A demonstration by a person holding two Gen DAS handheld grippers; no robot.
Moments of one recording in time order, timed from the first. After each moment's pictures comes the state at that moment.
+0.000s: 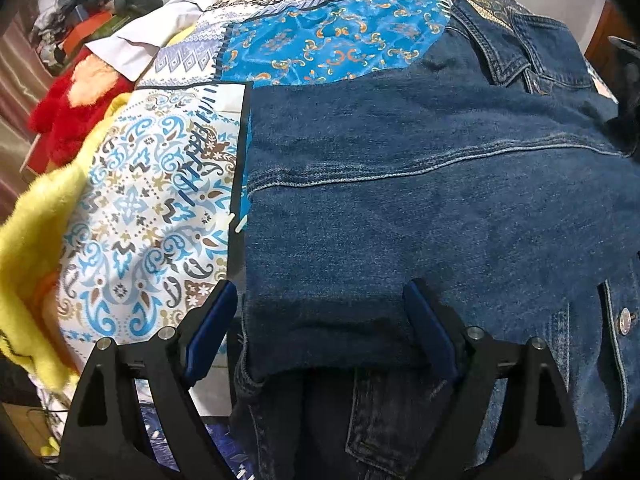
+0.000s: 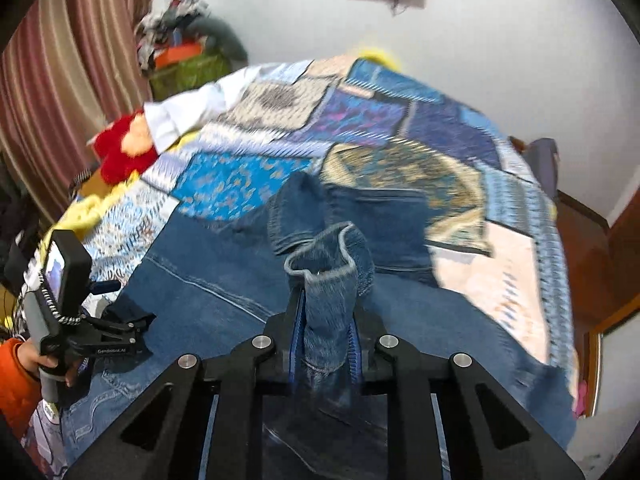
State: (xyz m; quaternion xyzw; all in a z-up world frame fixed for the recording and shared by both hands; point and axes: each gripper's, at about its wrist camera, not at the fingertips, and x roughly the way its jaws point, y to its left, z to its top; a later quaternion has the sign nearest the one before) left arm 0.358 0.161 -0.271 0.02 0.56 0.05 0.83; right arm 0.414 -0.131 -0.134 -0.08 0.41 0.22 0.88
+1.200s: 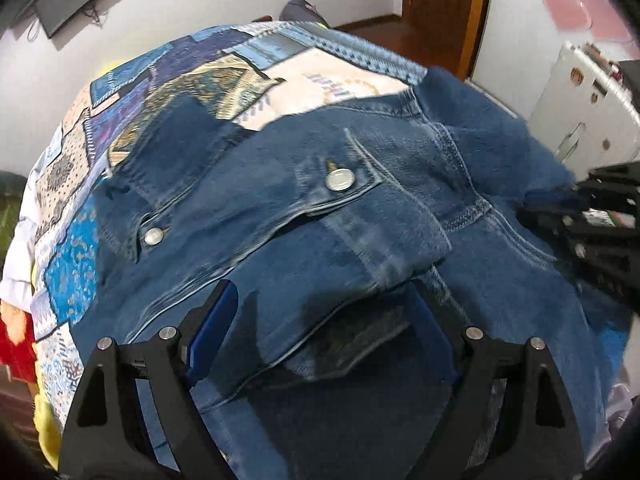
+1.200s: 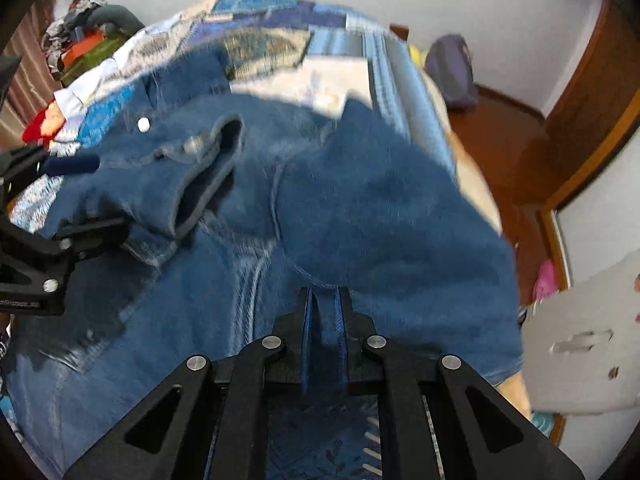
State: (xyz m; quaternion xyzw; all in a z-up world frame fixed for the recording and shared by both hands) left arm 0.379 -0.135 -0.205 0.19 0.49 -0.20 0.82; right arm 0.344 -0.312 -0.225 -0.05 0.52 0.08 0.85
